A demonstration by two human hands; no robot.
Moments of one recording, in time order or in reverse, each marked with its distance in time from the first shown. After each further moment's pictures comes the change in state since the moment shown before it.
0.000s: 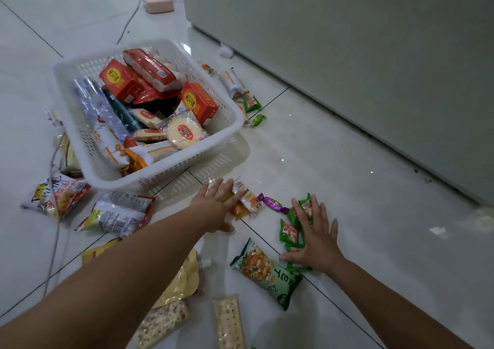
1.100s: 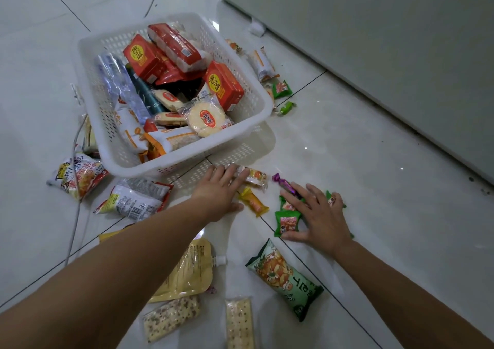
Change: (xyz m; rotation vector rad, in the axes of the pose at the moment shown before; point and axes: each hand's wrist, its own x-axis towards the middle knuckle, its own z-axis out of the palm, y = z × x) left_hand 0.002 -0.028 0.008 -0.059 0.152 -0.117; right_hand 0.061 -0.018 -0.002 -0.405 0.152 -0.353
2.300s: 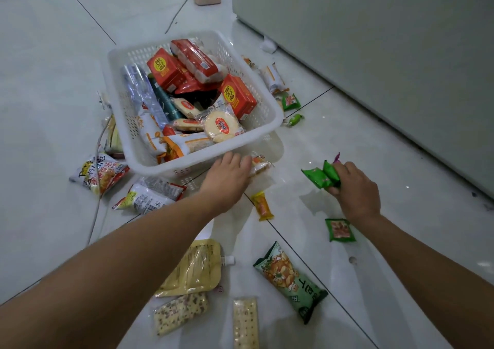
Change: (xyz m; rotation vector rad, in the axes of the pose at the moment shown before) left_hand -0.008 -0.004 -0.024 -0.095 0.448 -0.074; right_hand 0.022 0.023 -0.074 0.040 0.345 0.268
